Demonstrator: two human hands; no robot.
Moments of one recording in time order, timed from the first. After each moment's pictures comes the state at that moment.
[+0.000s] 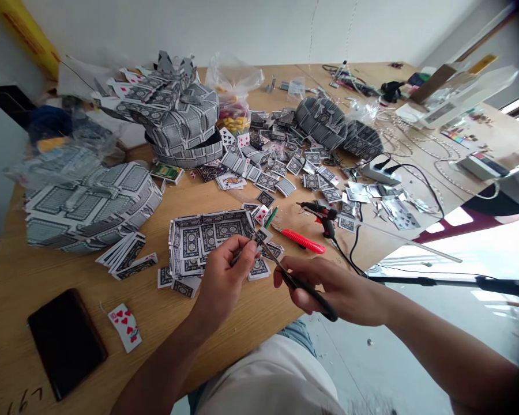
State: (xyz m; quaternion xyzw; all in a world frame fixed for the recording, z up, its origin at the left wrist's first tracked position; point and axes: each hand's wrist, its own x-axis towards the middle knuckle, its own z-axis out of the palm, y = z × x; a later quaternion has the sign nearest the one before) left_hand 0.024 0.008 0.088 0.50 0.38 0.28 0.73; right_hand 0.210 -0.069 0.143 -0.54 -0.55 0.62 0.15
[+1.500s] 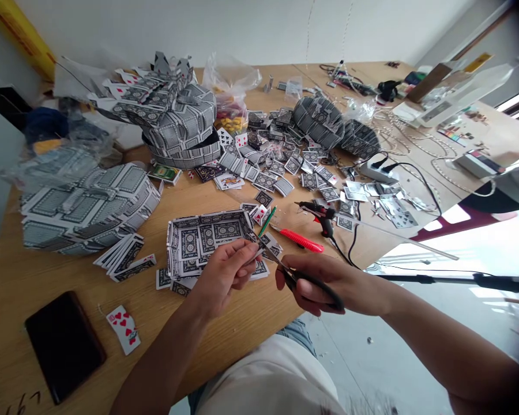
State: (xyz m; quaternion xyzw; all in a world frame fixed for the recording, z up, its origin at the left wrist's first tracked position) left_hand 0.028 0.019 0.088 0.34 0.31 0.17 0.87; right_hand 0.214 -0.067 0.144 -0.49 -0.45 0.72 0.20
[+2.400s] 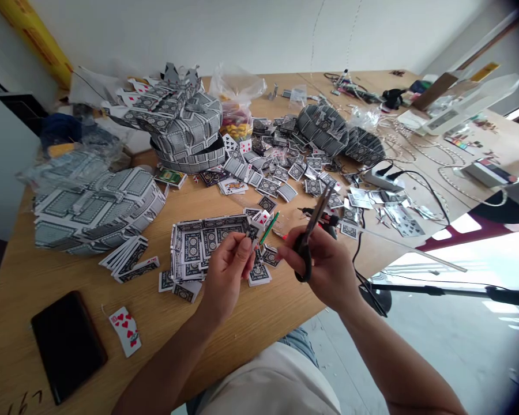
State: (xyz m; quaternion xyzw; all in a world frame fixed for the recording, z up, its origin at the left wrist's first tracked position) left_hand 0.035 0.009 0.083 0.42 0.37 0.35 0.75; right_hand 0.187 -0.054 0.111 -0.65 -0.48 0.32 0.49
